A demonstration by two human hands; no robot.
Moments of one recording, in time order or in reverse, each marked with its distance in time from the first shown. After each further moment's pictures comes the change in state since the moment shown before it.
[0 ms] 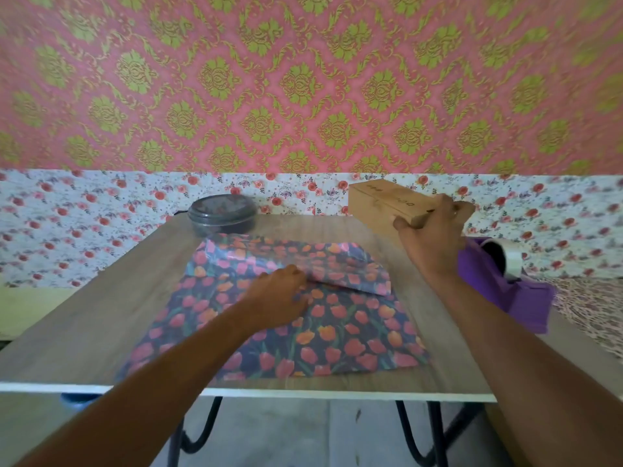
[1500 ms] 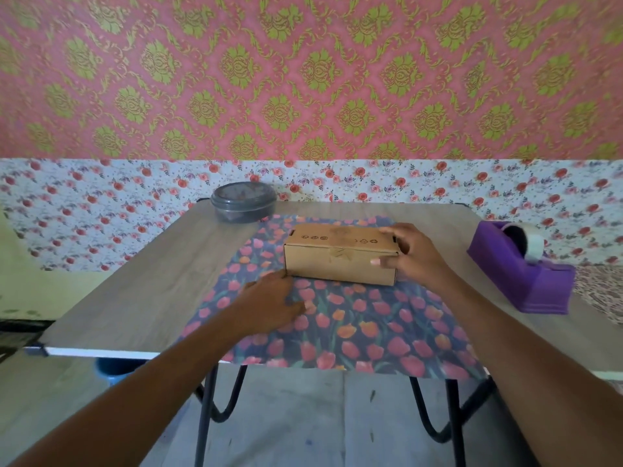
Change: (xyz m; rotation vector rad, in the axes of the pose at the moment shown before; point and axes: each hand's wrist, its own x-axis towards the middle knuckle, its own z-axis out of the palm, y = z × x) left_hand -0.067 -0.029 -0.004 -0.167 -0.102 -0.084; right_hand -0.048 0.013 0.022 0.249 -0.708 -0.145
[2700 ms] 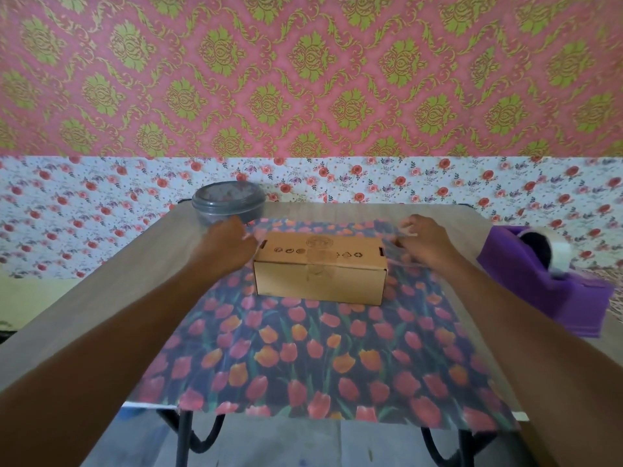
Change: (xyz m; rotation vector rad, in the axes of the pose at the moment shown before) left_hand 0.088 -0.054 -0.062 -0.165 0.399 -0.374; right_hand 0.074 0.034 -0.011 -0.083 0.140 0.284
